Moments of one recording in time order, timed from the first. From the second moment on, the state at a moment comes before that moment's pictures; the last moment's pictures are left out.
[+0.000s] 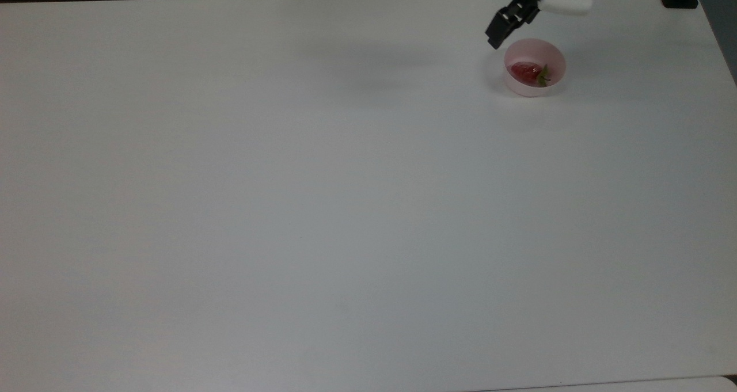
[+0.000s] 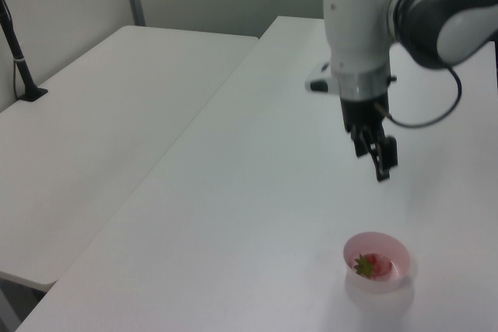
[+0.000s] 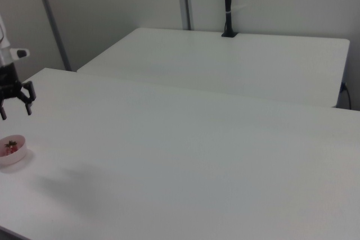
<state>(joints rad) 0.66 0.23 0.00 -1.67 0.00 1.72 -0.10</state>
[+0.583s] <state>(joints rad) 0.74 0.40 0.06 -1.69 -0.05 1.88 -0.06</state>
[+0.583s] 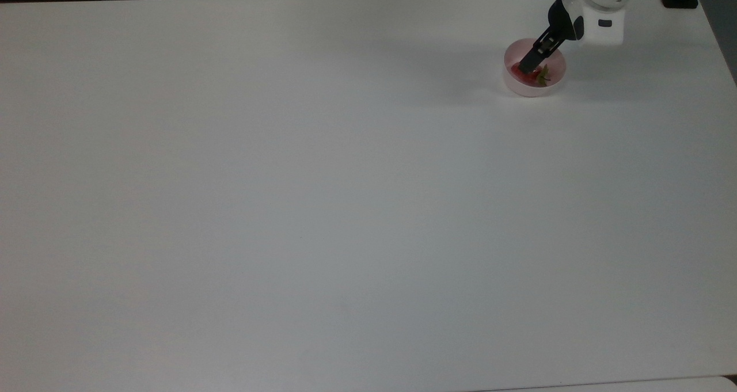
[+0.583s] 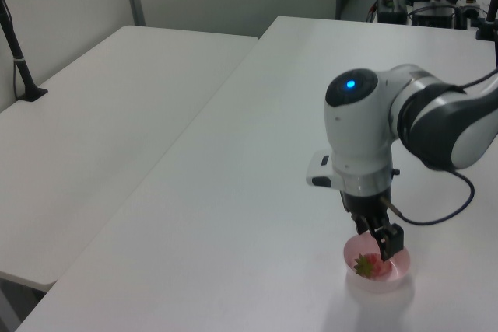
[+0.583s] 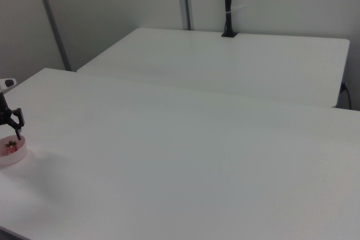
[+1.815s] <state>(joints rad) 0.74 0.46 0.11 -1.69 -0.14 1.91 -0.01</state>
